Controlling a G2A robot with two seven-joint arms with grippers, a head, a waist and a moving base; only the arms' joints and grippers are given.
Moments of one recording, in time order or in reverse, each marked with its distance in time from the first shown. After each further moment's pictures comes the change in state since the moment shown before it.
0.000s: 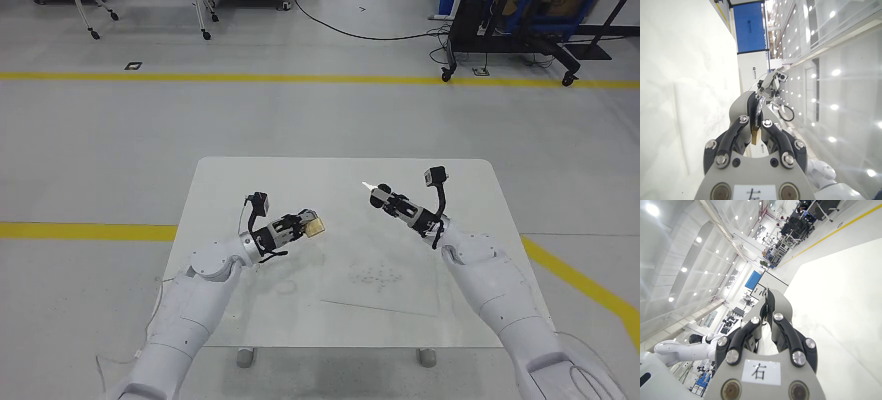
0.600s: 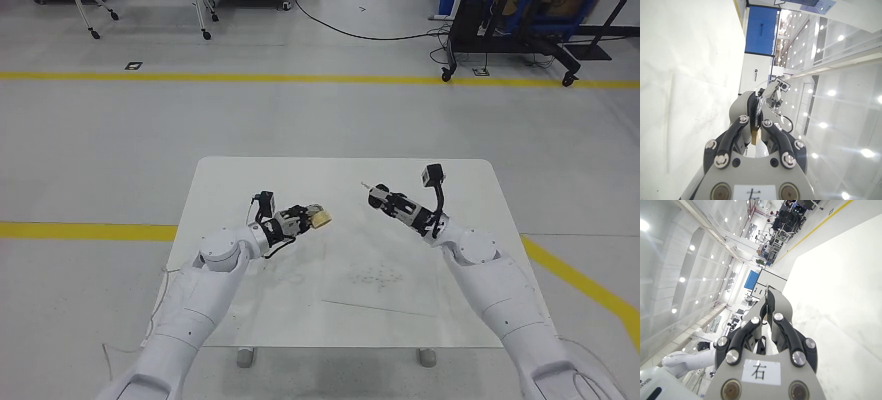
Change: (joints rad) left arm -0.067 -0.025 0.049 -0.005 -0.134 0.336 0.094; right arm -0.069 0.026 0.070 -0.172 0.051 0.282 0.038
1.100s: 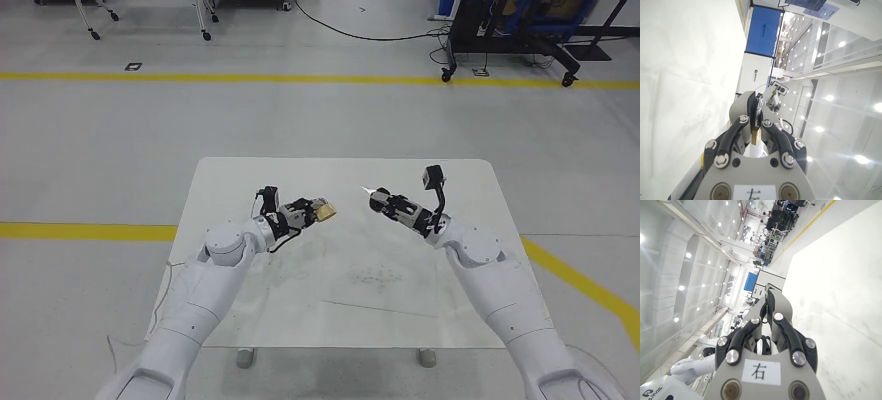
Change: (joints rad) left arm -0.016 -0.007 0.018 -0.025 0.013 0.024 0.067; right arm -0.020 -0.002 -0.024 -0.064 -0.053 0.116 0.021
